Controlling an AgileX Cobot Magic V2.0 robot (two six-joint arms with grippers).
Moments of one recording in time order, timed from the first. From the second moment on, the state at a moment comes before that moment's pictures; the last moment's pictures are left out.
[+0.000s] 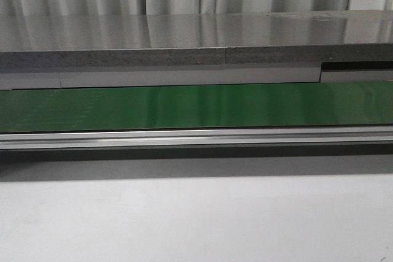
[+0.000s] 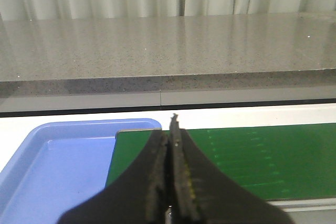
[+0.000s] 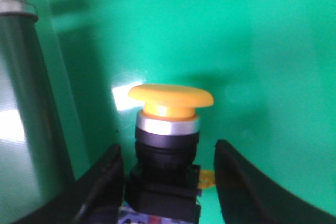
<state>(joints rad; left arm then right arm) 0.00 0.29 -0.31 -0.15 0.20 0.14 -0.48 1.93 -1.37 0.15 0.69 -0.29</state>
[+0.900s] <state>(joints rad) 0.00 0.29 -0.31 -0.15 0.20 0.14 -0.46 1.86 -1.37 0.22 0.66 -0.28</state>
